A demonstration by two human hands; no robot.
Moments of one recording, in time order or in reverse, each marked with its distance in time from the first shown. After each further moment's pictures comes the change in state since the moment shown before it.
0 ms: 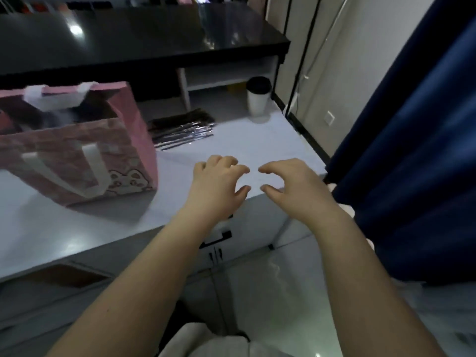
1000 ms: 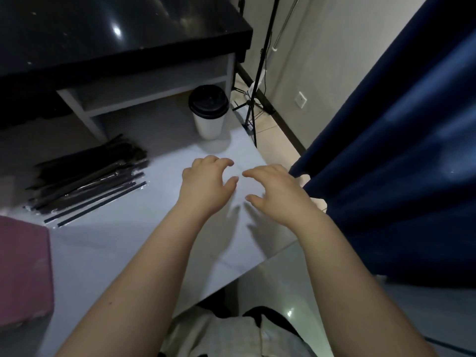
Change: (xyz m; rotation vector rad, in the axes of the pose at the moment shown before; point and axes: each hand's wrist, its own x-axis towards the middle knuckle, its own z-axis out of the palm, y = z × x) left_hand 0.278 -0.018 0.117 -0.287 -0.190 -0.142; right_hand 0.216 0.165 0.014 -0.015 -0.204 0.171
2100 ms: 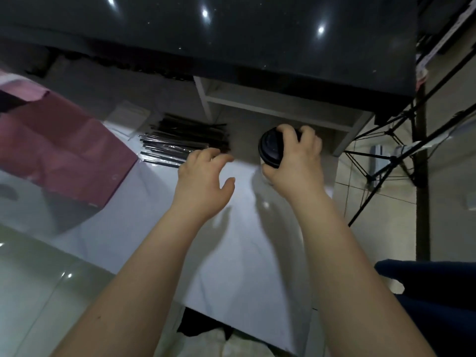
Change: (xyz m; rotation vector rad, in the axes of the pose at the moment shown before) left_hand -0.002 -0.010 -0.032 0.109 0.446 -0.683; right_hand 0.190 -0.036 -0.007 0.048 0.005 -0.454
